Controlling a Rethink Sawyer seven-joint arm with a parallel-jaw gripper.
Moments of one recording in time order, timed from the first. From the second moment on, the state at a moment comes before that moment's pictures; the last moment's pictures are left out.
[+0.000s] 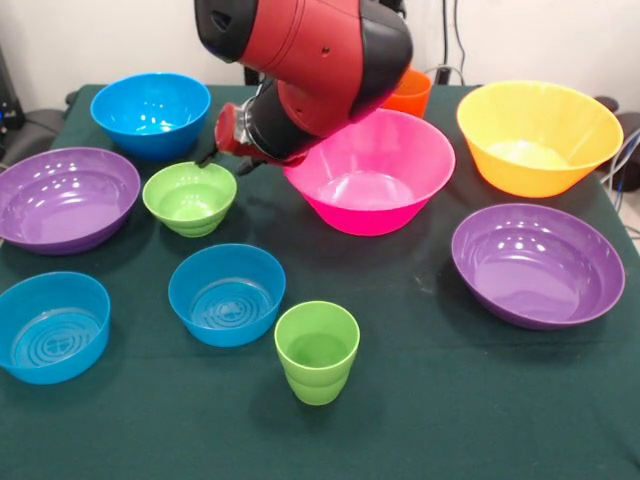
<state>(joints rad) -0.01 -0.18 -0.35 1.22 -0.39 0.92 1.68</state>
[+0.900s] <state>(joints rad) -0.12 -0.21 -0.26 1.22 -0.39 0.71 1.68</state>
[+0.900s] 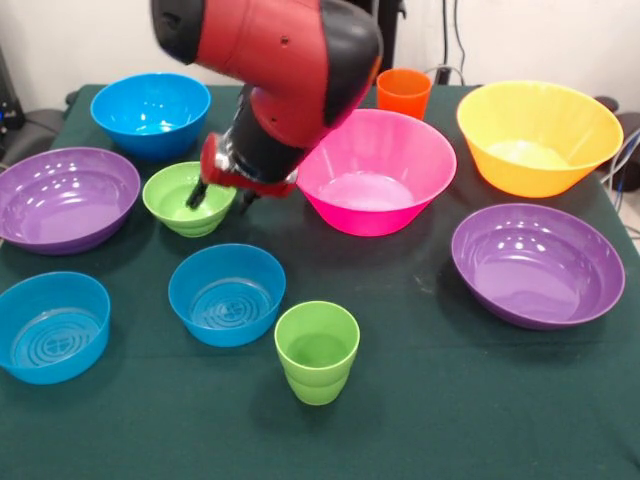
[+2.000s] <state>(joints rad) -0.27 -0.34 -0.11 1.47 -0.39 0.51 1.68</state>
